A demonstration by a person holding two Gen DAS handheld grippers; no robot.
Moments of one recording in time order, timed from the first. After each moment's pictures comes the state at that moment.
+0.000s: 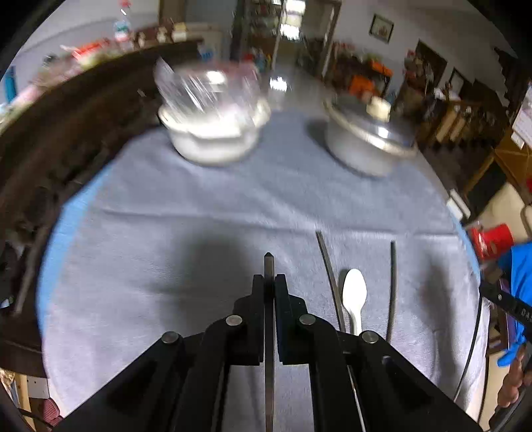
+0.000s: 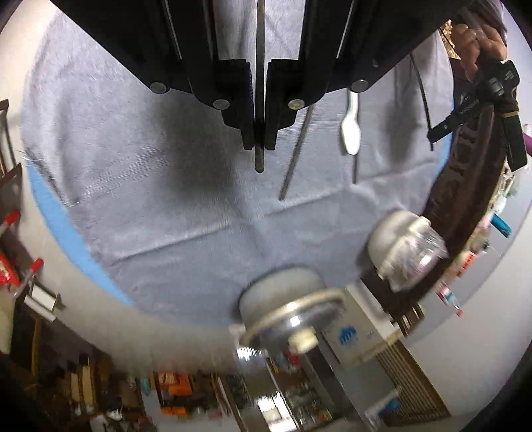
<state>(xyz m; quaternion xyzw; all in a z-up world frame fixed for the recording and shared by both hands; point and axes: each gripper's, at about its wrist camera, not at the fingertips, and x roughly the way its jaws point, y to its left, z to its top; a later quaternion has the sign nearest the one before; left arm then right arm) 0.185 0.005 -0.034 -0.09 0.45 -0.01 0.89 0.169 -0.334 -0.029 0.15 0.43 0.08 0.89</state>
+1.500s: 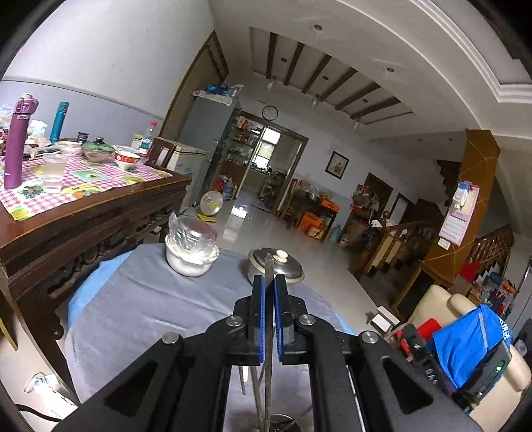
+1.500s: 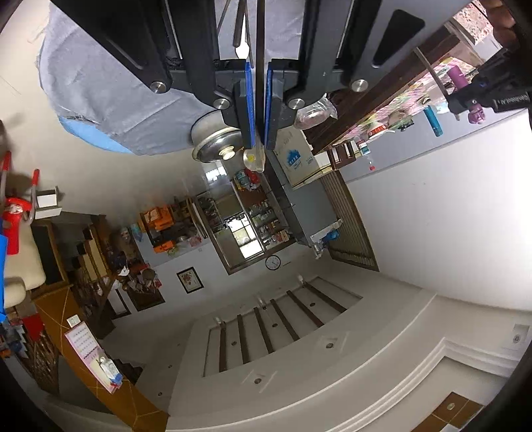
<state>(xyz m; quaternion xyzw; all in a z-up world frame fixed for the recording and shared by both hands) -0.058 0.006 0.129 -0.19 0.16 -0.07 0.97 -0.077 -0.282 0.085 0.20 0.03 0.08 0.98</state>
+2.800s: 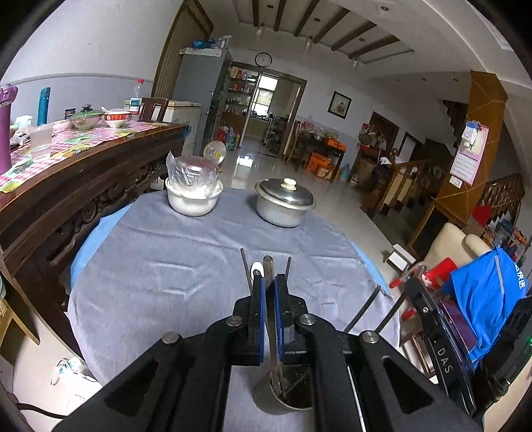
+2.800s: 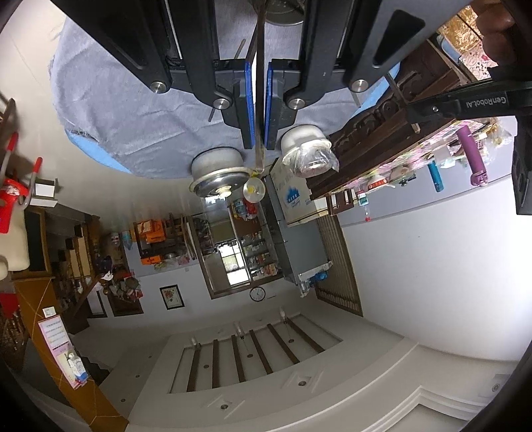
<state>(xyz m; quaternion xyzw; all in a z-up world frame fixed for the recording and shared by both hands) -0.053 -0.026 0.071 -0.13 0.28 -0.08 0.95 -0.092 -0.257 0.046 0.13 0.10 0.10 0.98</state>
